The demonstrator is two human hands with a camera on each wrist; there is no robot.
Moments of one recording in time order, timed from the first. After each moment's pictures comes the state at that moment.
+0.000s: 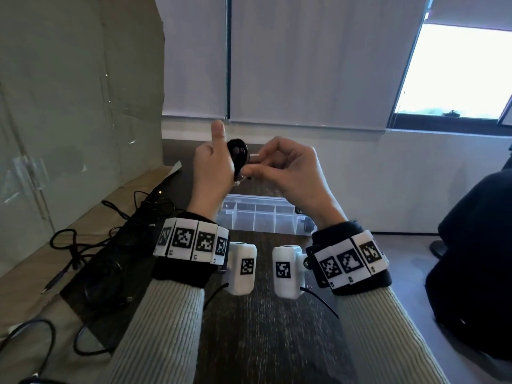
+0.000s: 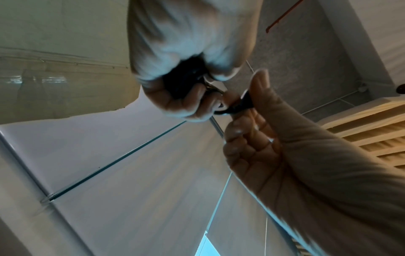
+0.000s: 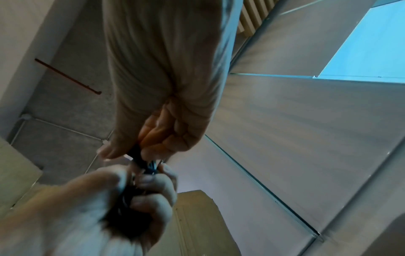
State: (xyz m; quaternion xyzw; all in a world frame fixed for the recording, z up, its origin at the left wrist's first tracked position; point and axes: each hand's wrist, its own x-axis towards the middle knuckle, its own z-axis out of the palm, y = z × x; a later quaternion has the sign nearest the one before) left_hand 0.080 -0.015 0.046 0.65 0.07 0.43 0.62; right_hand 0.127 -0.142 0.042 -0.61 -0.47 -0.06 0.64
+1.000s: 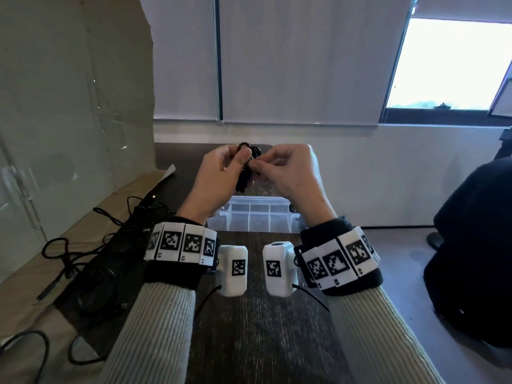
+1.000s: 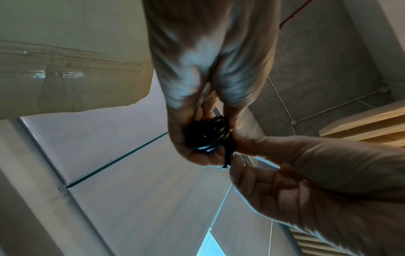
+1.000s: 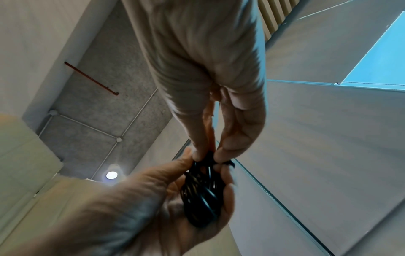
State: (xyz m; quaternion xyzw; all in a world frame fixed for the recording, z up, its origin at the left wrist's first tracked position) left_hand 0.083 -0.018 0.035 0.73 -0.06 0.31 0.61; right_hand 0.132 -0.143 0.048 -0.75 -0.28 -0.14 0.59
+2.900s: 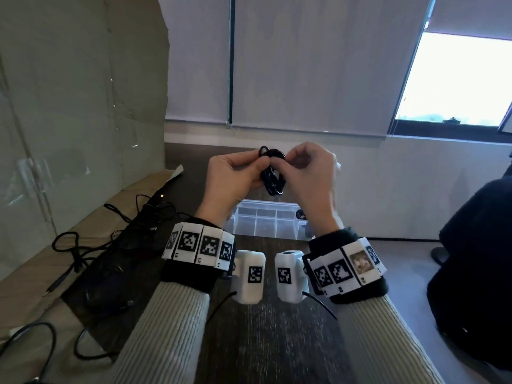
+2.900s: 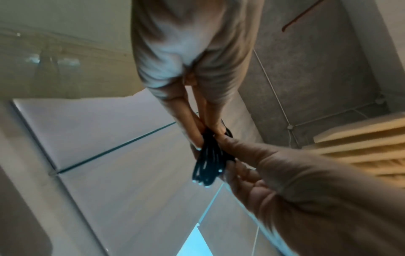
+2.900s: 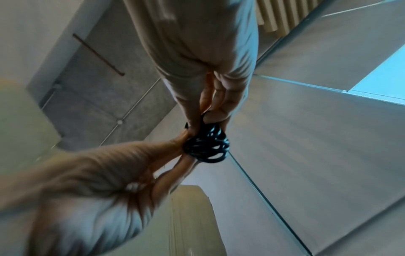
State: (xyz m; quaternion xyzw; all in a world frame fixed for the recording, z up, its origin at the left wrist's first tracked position) left_hand 0.087 -0.026 0.036 0.61 -0.03 0.34 0.71; right_hand 0.140 -0.141 0.042 -0.71 -0.25 -0.32 0.57
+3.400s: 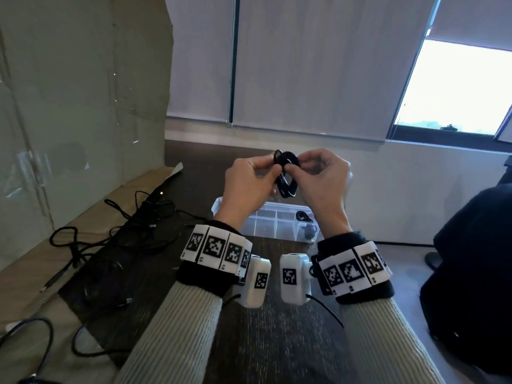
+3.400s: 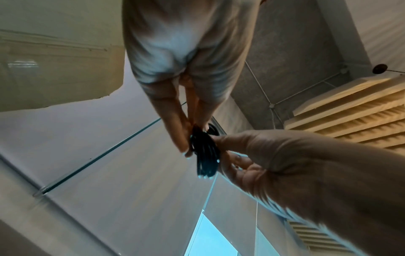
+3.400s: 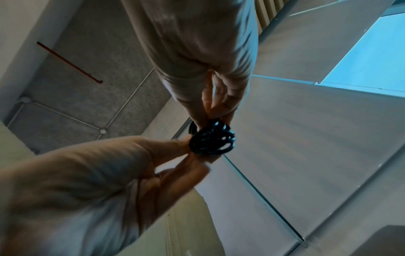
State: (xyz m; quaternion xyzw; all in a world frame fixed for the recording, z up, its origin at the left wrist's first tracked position) left_hand 0.098 -0.033 0.027 0.73 0.01 0.34 0.60; right_hand 0.157 -0.150 0.034 -0.70 -0.22 -0.28 0.62
